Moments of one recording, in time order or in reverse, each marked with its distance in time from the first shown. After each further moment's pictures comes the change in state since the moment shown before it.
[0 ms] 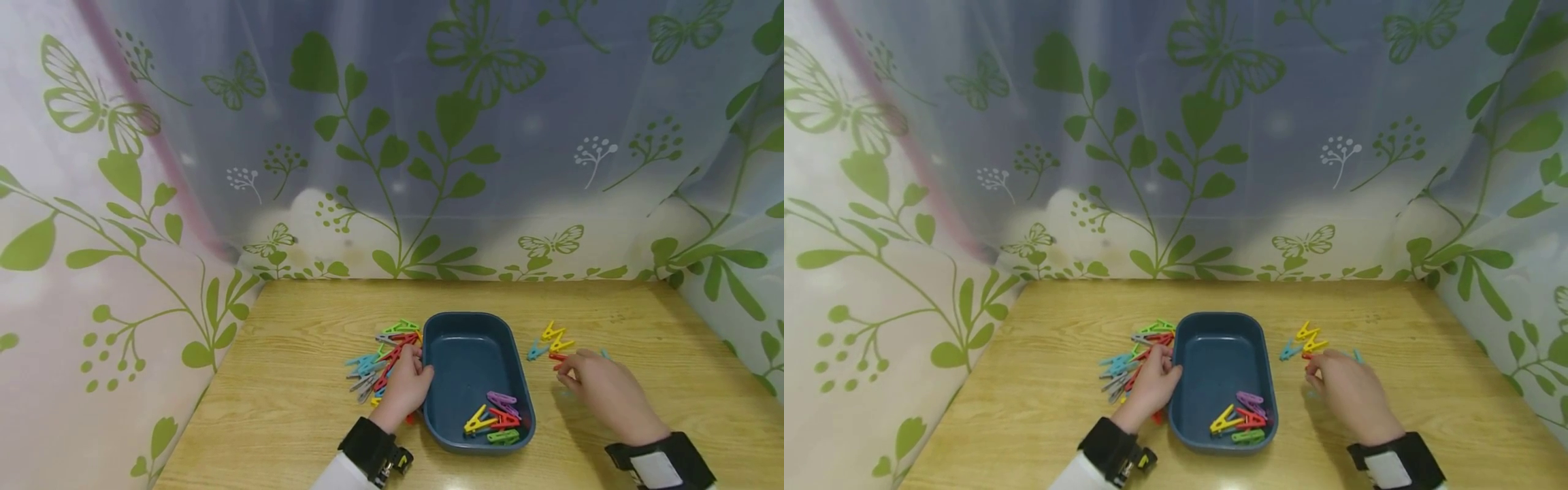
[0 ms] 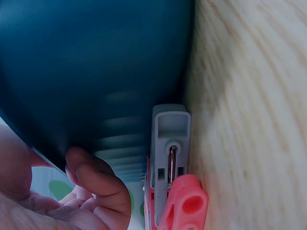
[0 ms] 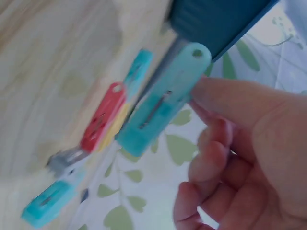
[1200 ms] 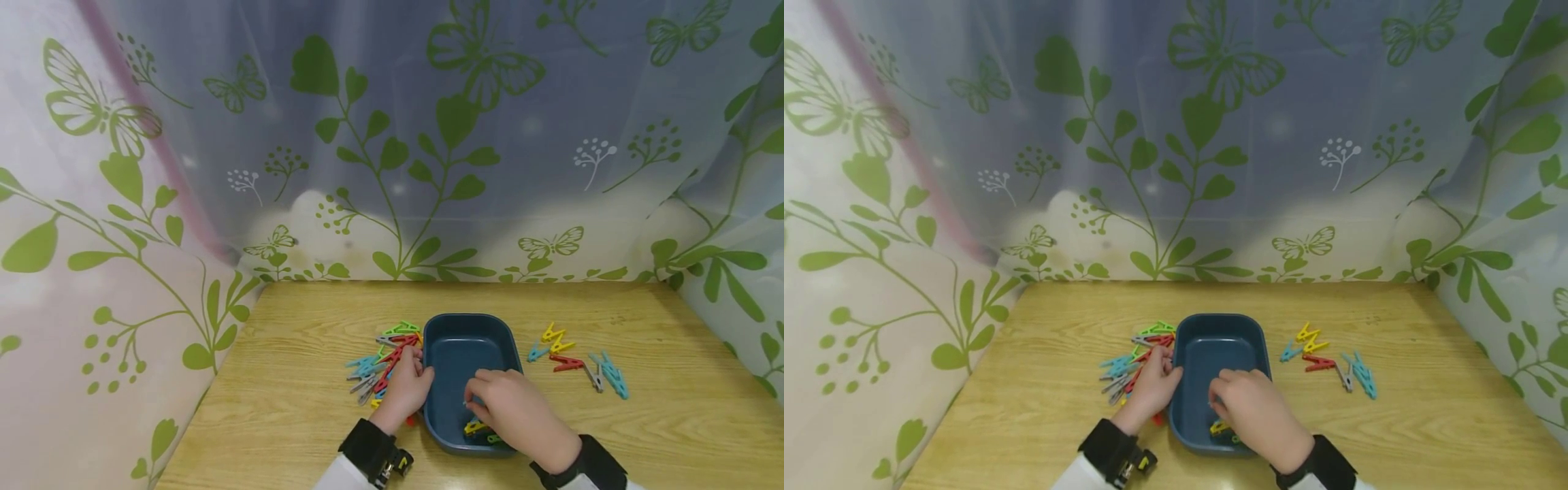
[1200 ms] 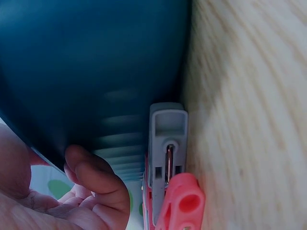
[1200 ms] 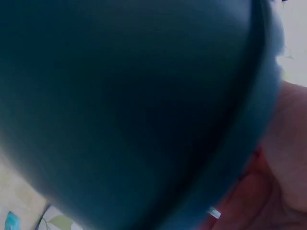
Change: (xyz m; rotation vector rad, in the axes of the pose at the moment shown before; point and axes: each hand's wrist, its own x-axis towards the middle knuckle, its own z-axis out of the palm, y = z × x) left_hand -0.002 0.002 0.000 0.011 0.019 0.034; right_hand 0.012 -0.124 -0.003 0.129 0.029 -0.398
